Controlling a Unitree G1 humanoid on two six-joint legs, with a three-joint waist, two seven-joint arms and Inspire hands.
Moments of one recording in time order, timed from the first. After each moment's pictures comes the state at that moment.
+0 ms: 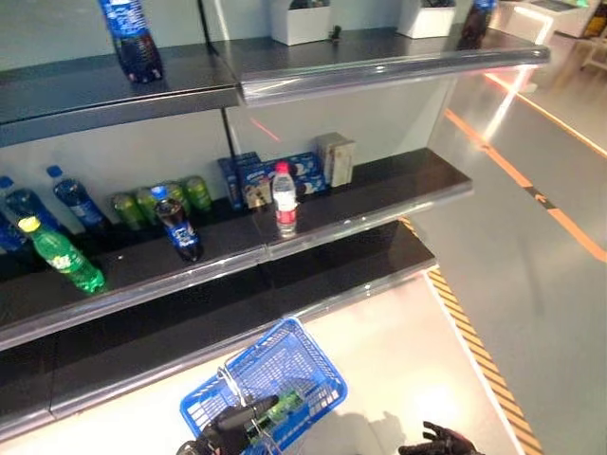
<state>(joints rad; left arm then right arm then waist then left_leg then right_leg) -0.04 0.25 0.06 1.26 -0.73 0.10 -0.55 -0.02 -0.32 0.10 1.28 0.15 -0.09 0.15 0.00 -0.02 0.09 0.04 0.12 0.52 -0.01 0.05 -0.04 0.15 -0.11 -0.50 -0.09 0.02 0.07</state>
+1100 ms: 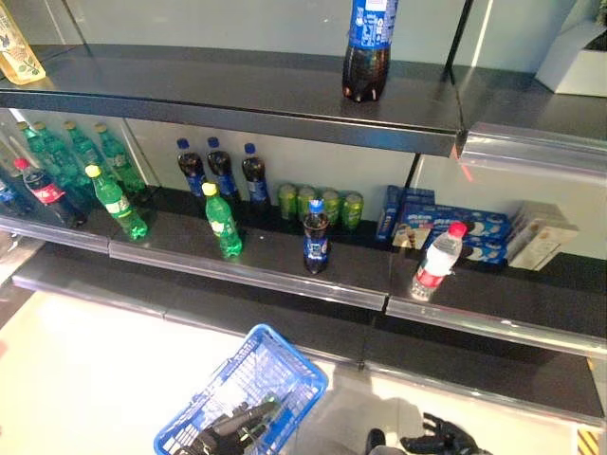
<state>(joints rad) -0.04 0.28 -0.02 1.24 -0.74 0.14 -0.53 0.00 -0.35 0.08 1.26 0.18 -0.11 0.15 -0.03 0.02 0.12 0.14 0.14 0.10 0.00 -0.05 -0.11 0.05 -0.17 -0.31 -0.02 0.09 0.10</state>
